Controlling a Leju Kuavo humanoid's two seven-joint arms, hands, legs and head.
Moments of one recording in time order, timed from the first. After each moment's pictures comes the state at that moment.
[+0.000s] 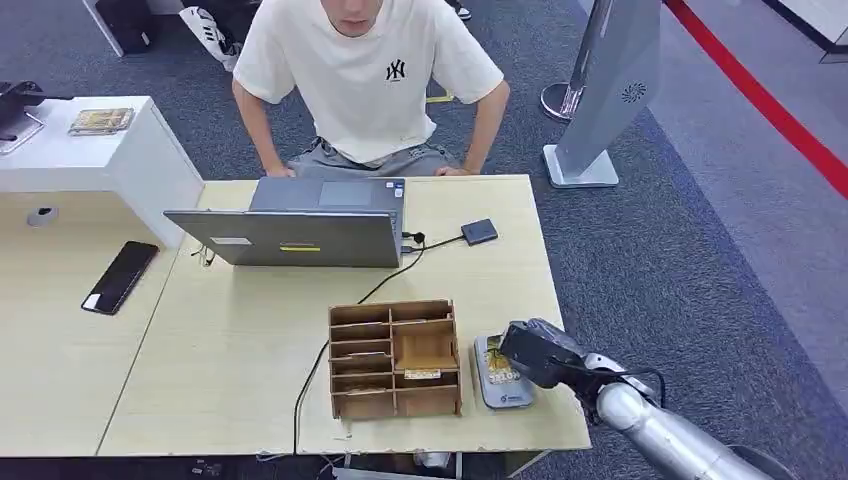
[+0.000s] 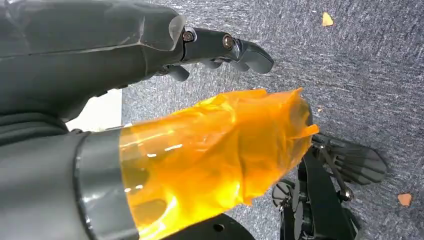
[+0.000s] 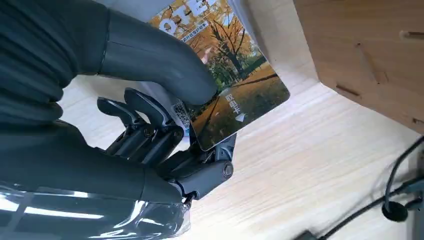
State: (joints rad) left arm -0.04 0.09 -1.20 -0.21 1.43 0.33 -0.01; right arm -0.22 -0.45 0.63 -1.22 0.05 -0.07 -0.06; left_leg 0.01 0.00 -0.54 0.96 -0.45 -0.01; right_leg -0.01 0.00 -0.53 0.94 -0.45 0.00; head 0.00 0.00
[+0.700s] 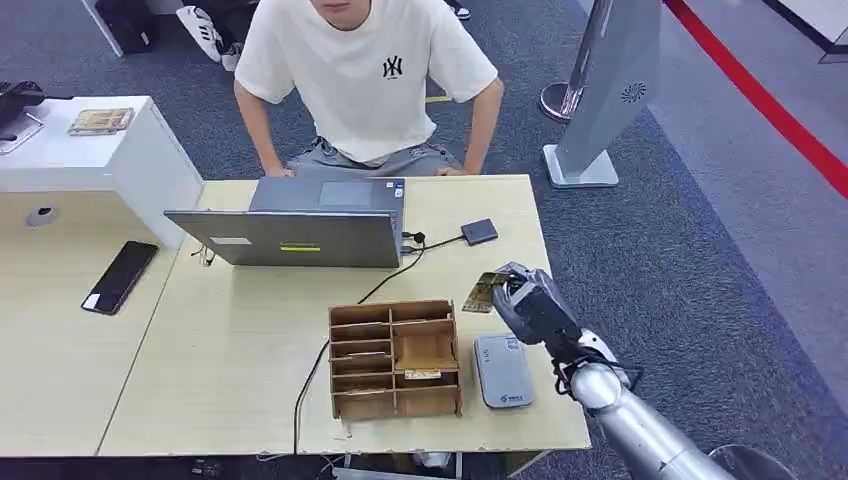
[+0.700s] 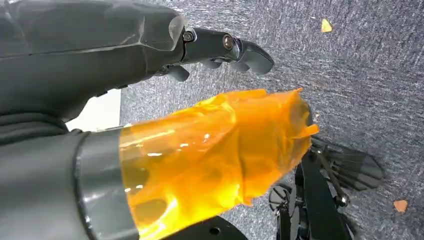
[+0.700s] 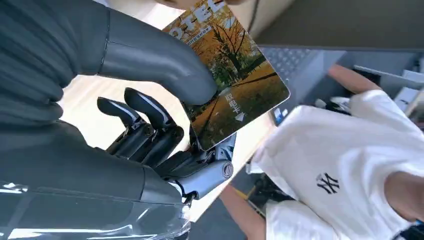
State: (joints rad) left arm -0.04 0.09 -1.20 -0.21 1.43 0.36 -0.02; right arm -0.24 -0.27 0.48 -1.24 -0.02 -0.29 -0.32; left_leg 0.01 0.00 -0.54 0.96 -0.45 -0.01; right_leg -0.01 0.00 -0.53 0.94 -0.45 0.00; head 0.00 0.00
